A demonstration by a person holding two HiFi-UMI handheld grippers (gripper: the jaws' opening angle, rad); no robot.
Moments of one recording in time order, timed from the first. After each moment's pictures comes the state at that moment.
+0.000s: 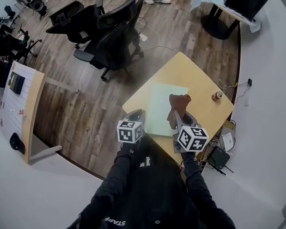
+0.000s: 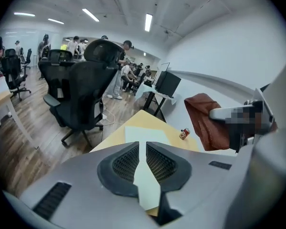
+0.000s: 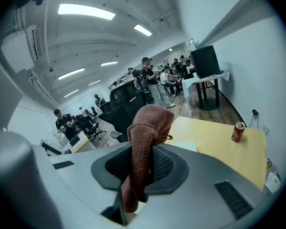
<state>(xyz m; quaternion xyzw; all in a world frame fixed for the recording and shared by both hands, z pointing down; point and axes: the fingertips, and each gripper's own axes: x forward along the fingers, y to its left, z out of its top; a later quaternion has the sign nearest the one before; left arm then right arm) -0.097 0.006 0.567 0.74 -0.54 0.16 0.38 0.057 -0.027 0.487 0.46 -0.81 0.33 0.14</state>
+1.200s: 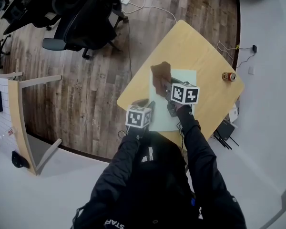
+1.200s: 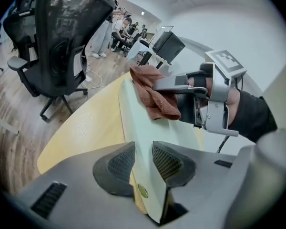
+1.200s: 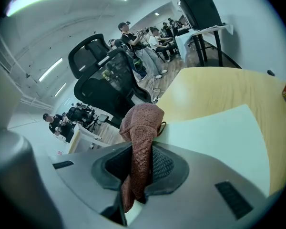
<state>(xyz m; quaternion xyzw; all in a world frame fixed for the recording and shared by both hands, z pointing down) -0.078 -0.045 0.743 0.72 -0.37 0.28 0.51 -0.030 -0.167 0.723 0.40 -0.74 0.49 0.22</state>
